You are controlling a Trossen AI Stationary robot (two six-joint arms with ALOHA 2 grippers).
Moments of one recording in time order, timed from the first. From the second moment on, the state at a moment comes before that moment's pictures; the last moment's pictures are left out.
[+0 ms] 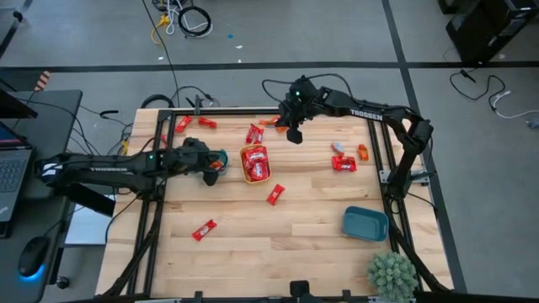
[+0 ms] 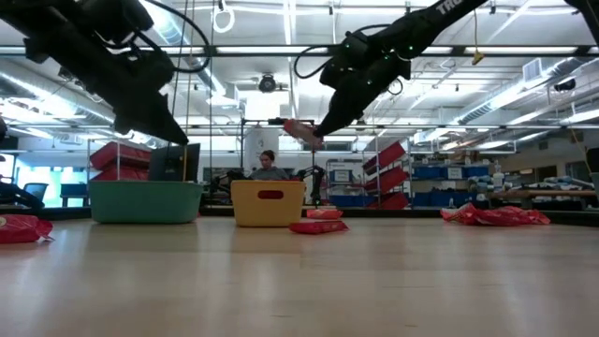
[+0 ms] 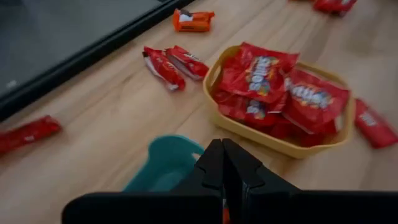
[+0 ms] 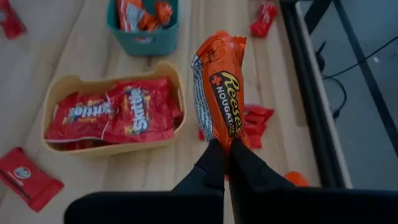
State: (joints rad) left arm 0.15 0.80 0.43 -0.26 -0.38 -0.35; right arm -0.57 1.79 1.41 -0.43 -0.40 -0.45
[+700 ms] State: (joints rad) left arm 0.34 1.07 0.46 -0.24 -0.11 -0.40; right arm -0.52 1.79 1.36 -0.30 -0.36 -0.42
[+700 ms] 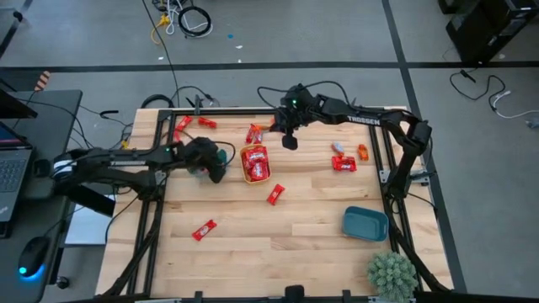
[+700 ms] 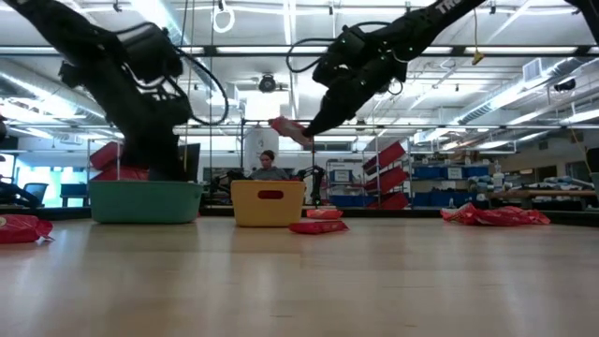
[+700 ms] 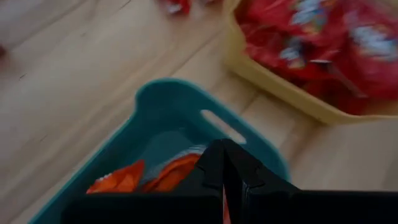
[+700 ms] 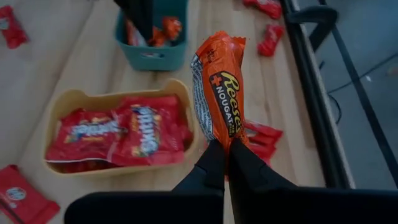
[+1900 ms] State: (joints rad) left arm 0.57 1.04 0.55 0.39 0.16 -0.08; right arm -0.31 1.80 1.39 -0.05 -0.39 -0.21
